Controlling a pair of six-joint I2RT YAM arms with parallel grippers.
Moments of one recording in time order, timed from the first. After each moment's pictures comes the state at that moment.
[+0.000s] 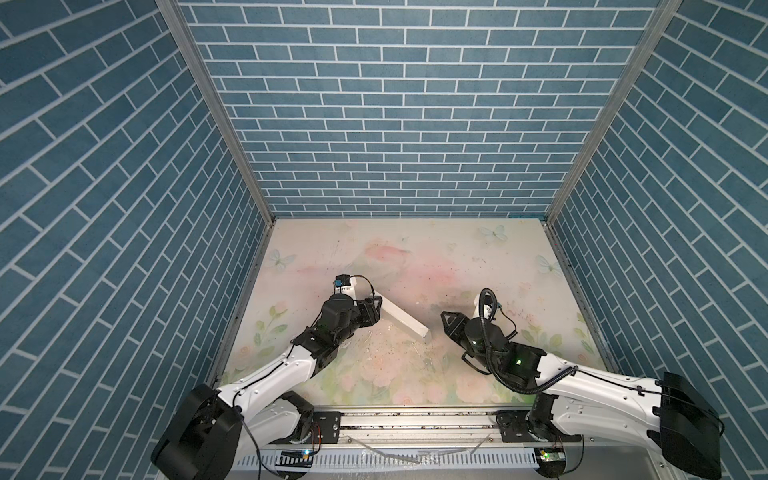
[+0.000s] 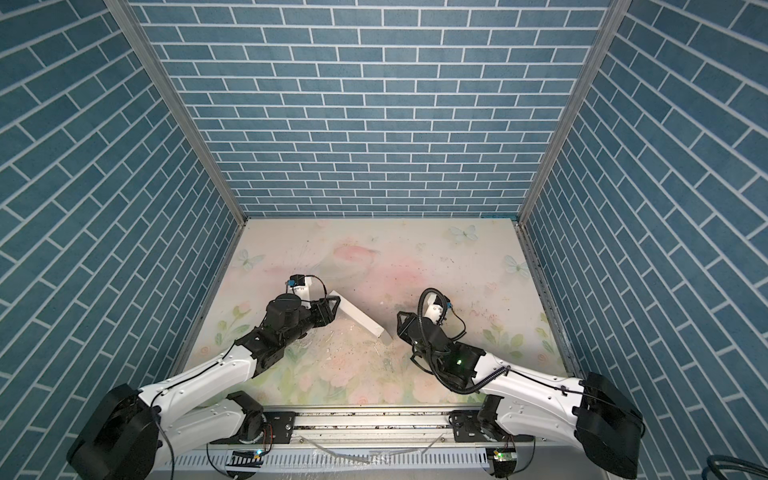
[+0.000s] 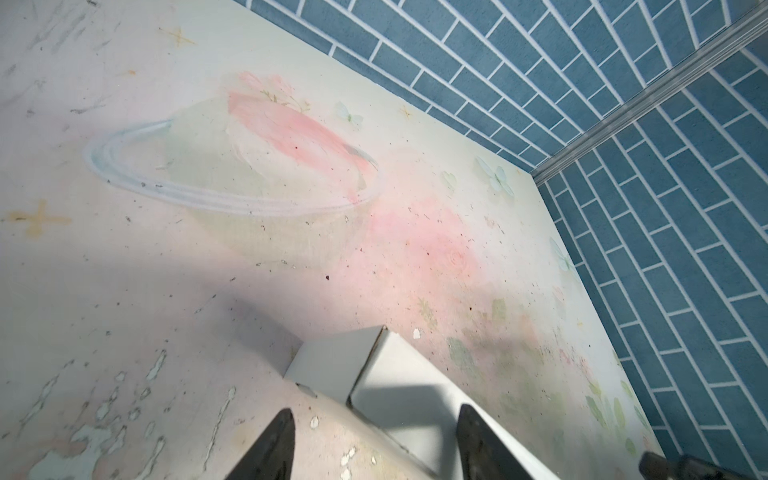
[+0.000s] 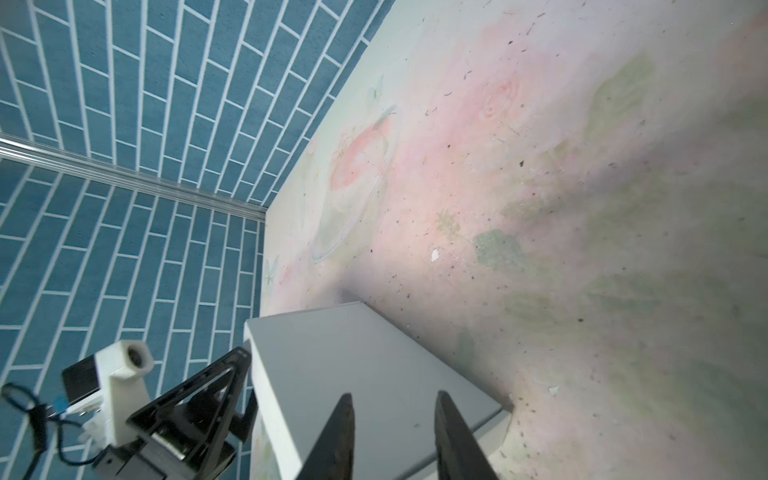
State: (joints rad) left arm -0.56 1.06 0.41 0.18 -0.01 -0.69; right arm 1.04 1.02 0.47 0.01 0.40 1.28
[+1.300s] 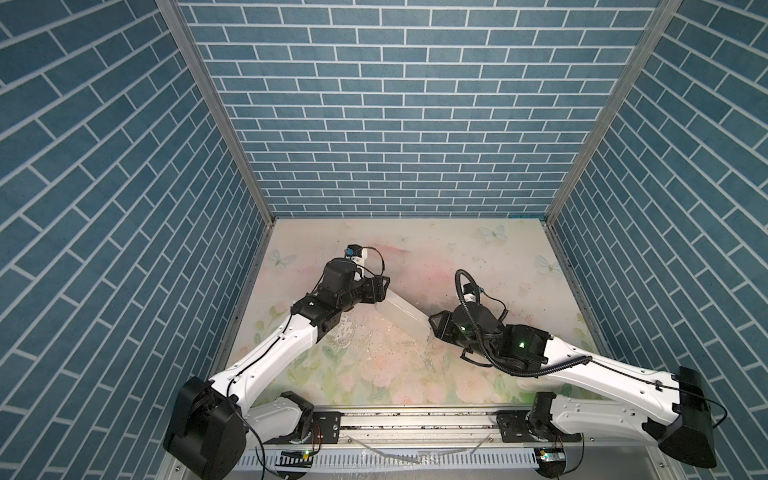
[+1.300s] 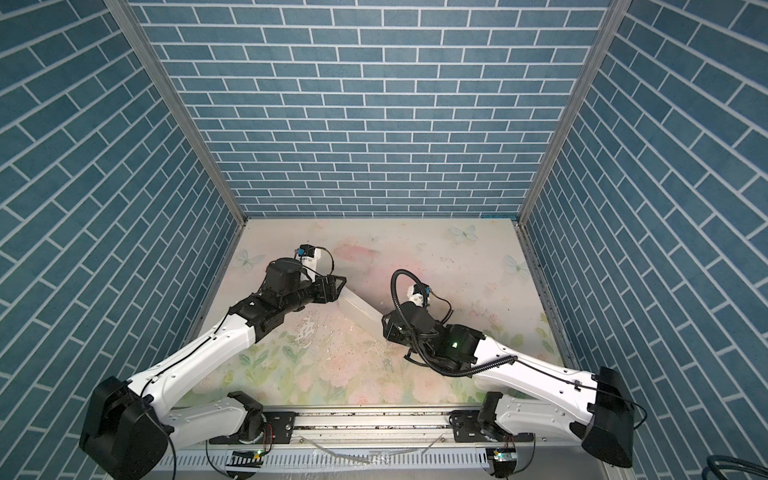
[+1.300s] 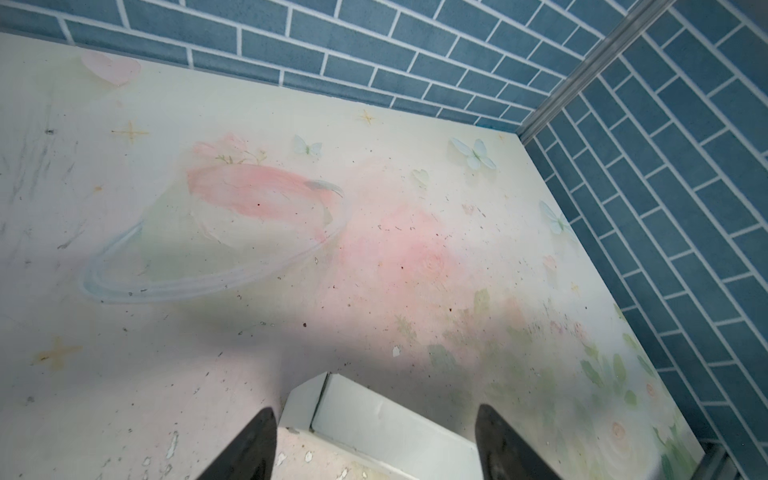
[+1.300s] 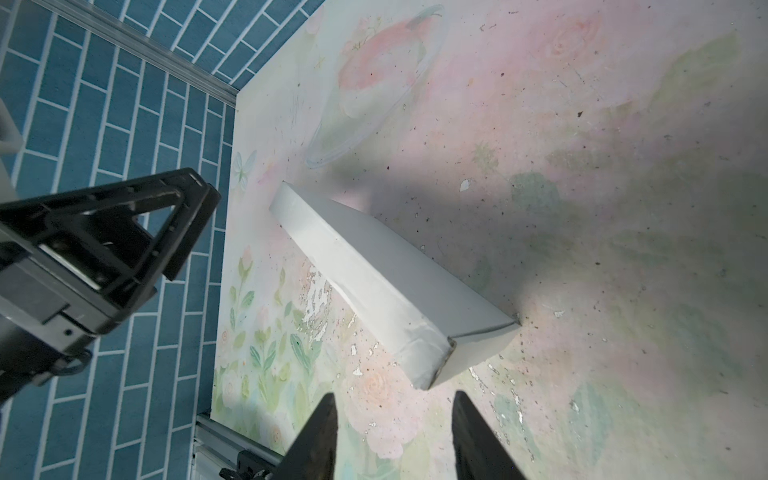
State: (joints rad) left arm -0.47 1.18 0.83 -0.20 0.16 -0.43; right arm 1.14 1.08 0.82 -0.45 0.28 1.15
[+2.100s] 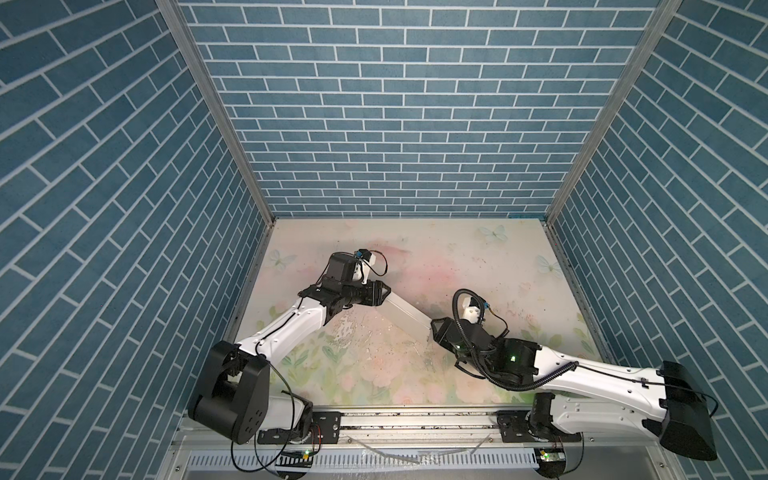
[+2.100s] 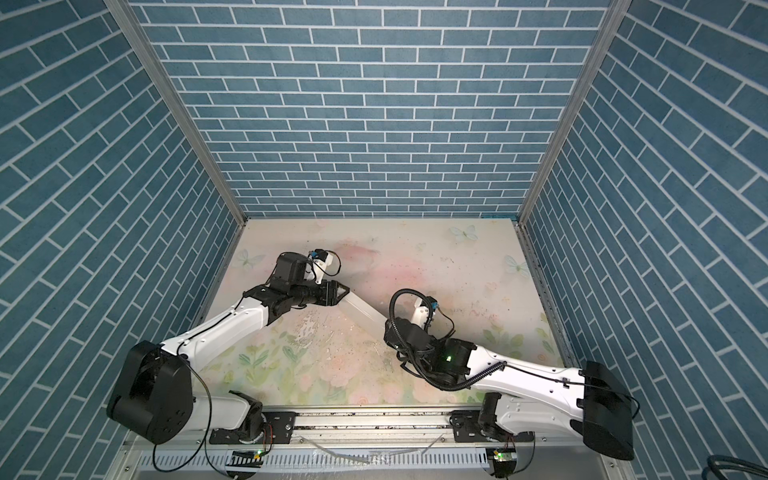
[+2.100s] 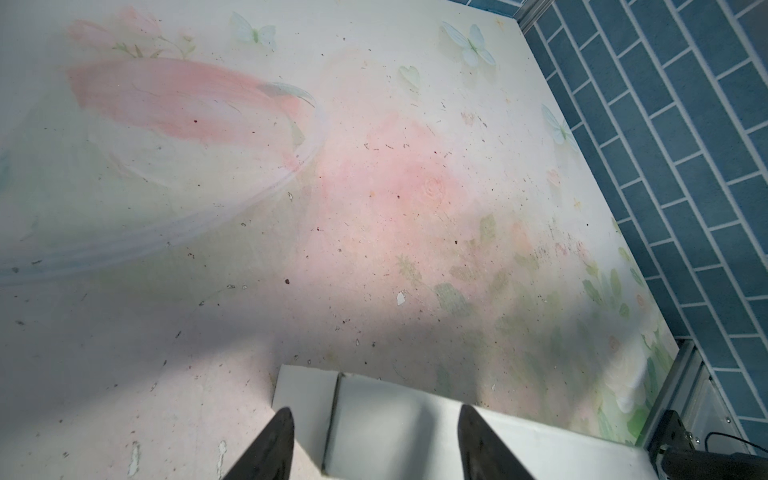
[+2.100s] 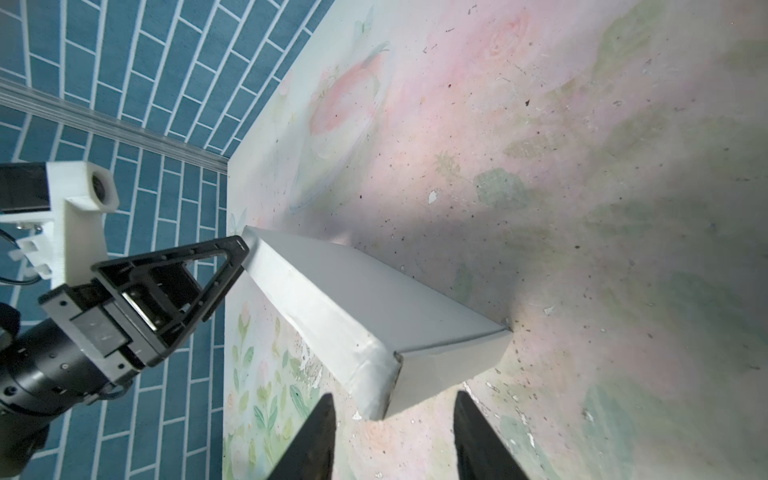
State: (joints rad) left arm -0.39 1.37 0.84 -0.21 0.39 -0.30; right arm 1.21 1.09 0.67 -0.28 0.46 1.39
